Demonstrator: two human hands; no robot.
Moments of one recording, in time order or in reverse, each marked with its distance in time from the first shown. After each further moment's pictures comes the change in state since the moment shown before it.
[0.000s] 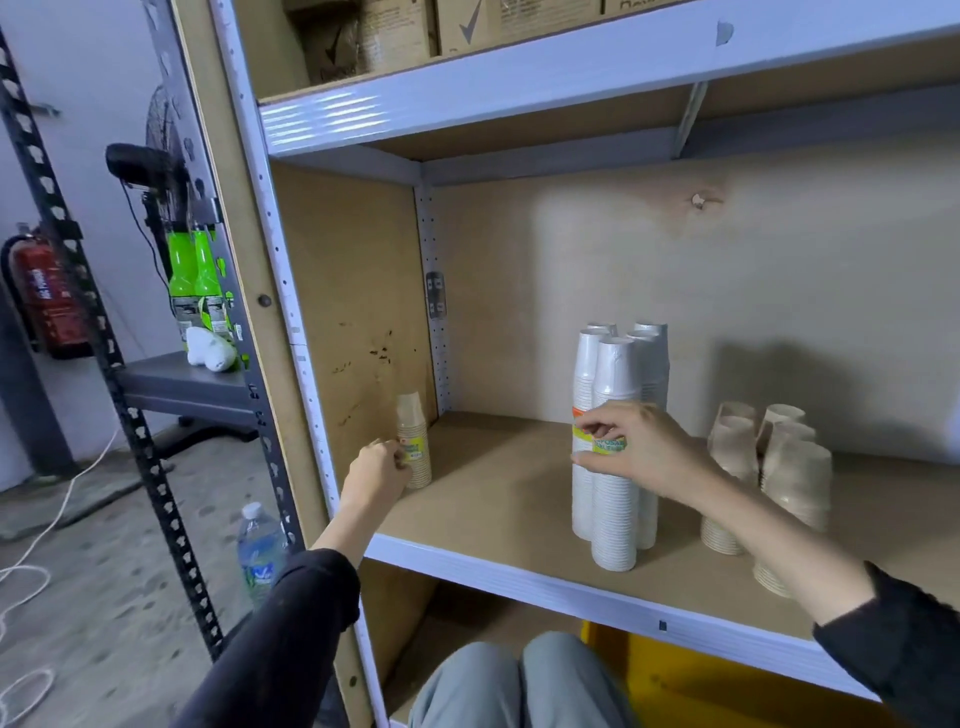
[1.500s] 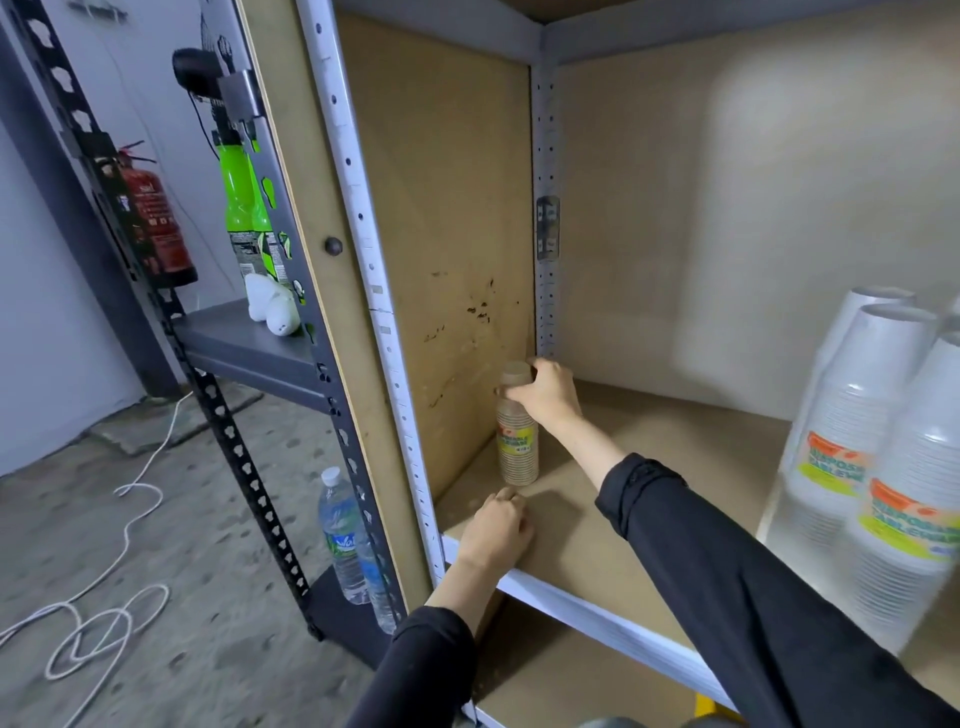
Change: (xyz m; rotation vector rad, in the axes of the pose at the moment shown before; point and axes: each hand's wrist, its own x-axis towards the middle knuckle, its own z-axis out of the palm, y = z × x) left_hand 0.049 -0.074 0.097 0.224 -0.386 0.092; right_hand 0.230 -0.024 0.244 0.289 -0.109 0.317
